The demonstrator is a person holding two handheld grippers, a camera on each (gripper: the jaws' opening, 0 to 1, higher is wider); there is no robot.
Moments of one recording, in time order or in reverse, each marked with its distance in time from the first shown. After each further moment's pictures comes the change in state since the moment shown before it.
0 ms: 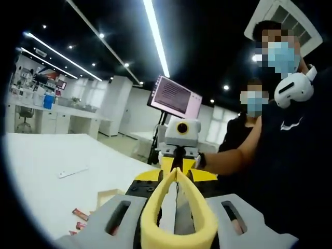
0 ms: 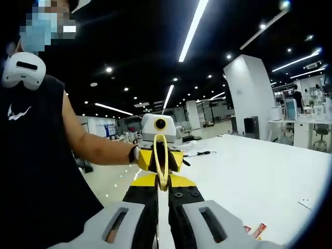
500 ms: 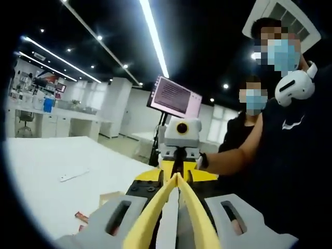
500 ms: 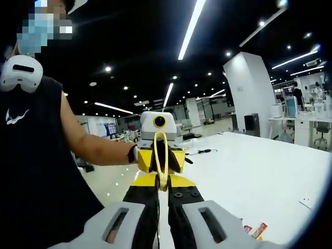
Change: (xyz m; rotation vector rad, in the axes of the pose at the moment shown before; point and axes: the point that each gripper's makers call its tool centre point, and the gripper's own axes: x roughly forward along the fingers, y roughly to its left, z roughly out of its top) left arm 0.006 0.001 0.003 0.021 0.011 0.003; right arm 0.005 0.000 -0.001 0.003 0.033 0.003
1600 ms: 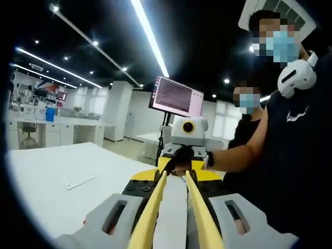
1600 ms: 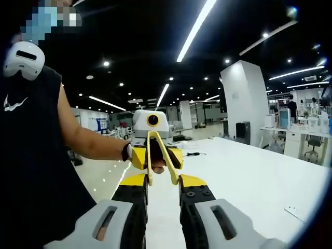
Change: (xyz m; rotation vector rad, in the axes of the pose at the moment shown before) left arm 0.007 0.007 0.004 0.062 0.008 0.044; right arm -0.024 -0.009 0.001 -0.105 -0.008 -0.099
